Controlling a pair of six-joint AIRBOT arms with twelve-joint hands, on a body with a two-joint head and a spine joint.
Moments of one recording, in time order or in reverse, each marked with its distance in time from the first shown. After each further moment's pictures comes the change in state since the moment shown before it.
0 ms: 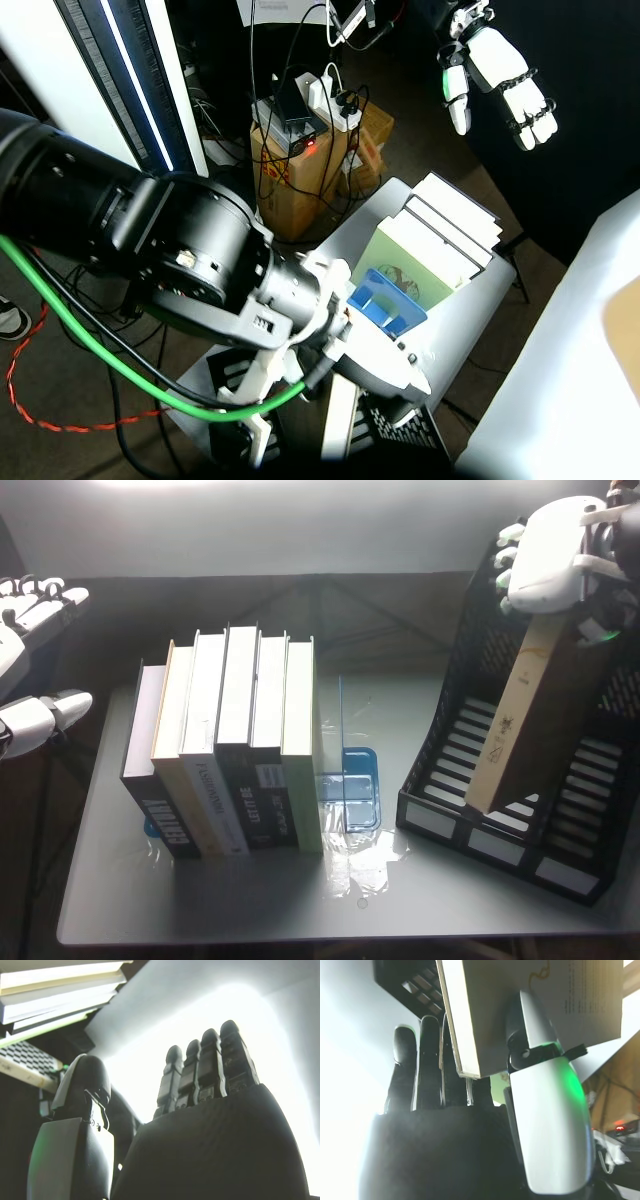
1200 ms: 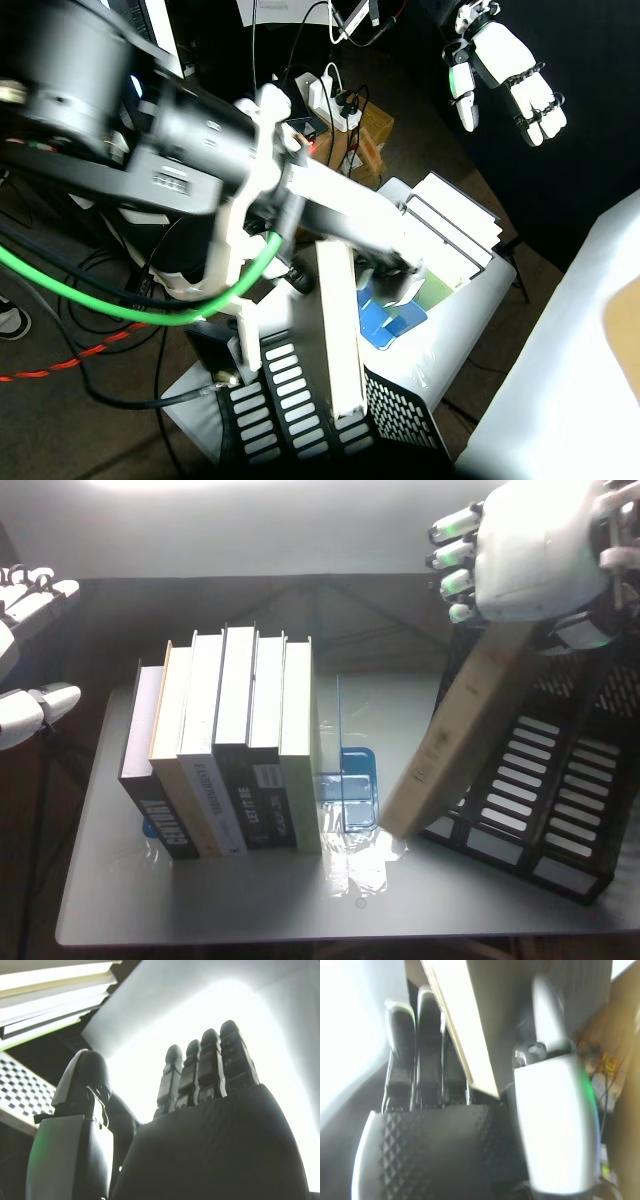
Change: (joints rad) left arm -0.008 0.031 -0.018 -0.010 0.009 0.041; right arm 0.152 0.225 -0.426 0.175 0.088 -0.299
